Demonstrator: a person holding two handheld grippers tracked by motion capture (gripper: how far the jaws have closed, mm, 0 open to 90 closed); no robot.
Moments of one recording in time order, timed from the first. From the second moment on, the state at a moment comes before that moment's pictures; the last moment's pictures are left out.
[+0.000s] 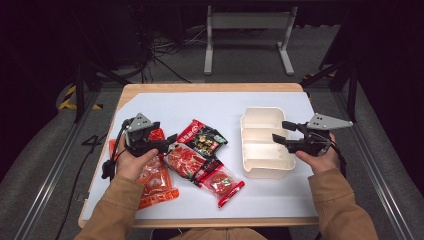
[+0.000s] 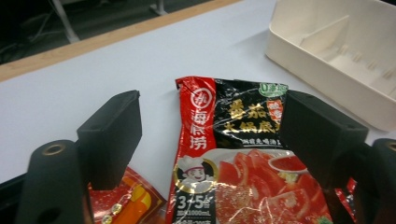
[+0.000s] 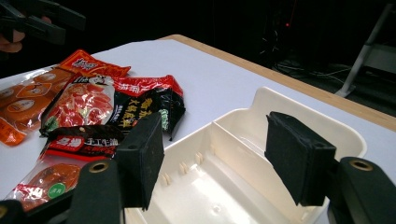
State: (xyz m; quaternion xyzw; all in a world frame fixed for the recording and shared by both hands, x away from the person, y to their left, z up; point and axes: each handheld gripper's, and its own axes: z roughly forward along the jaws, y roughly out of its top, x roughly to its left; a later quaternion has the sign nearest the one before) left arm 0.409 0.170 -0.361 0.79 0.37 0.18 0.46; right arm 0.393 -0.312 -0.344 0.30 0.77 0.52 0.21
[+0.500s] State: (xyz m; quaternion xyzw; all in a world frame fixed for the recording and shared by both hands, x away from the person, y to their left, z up) left arm 0.436 0.154 -0.354 0.79 0.37 0.16 0.46; right arm 0.395 -0.316 -0.342 0.30 0.78 0.51 0.21
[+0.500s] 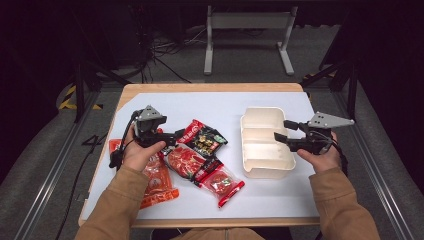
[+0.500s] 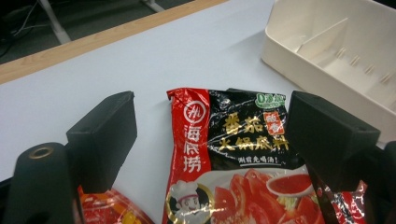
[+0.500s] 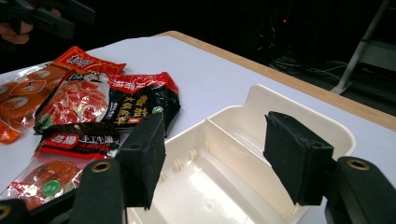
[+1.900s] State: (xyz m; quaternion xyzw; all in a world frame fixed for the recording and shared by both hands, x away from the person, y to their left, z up) left arm 0.528 0.100 -0.398 0.82 0.40 0.09 0.39; right arm 0.364 -0.331 -0.339 0.31 0.78 0.49 0.23
